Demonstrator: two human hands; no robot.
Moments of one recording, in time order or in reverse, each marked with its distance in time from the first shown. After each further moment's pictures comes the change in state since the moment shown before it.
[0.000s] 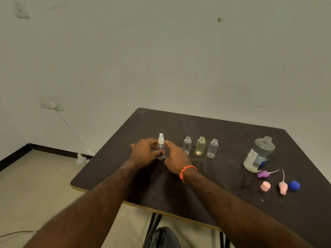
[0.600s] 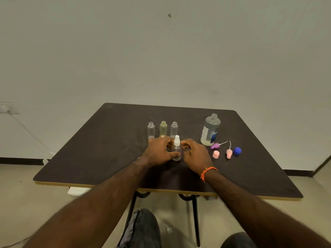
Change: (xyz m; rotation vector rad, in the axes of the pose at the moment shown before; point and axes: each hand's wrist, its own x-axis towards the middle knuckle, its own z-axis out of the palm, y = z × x) left_hand -0.063 0.148 0.078 -0.122 -0.253 0.339; right_hand -0.140 0.109 -0.102 0.024 0.279 0.134
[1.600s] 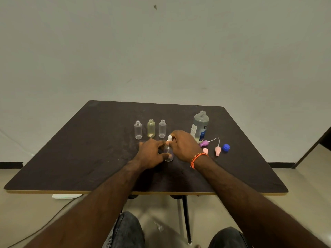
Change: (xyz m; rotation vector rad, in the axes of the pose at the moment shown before) left_hand 0.012 -0.008 0.029 0.022 -0.054 -0.012; right_hand 0.040 -0.003 -0.013 -0.215 -0.123 -0.081
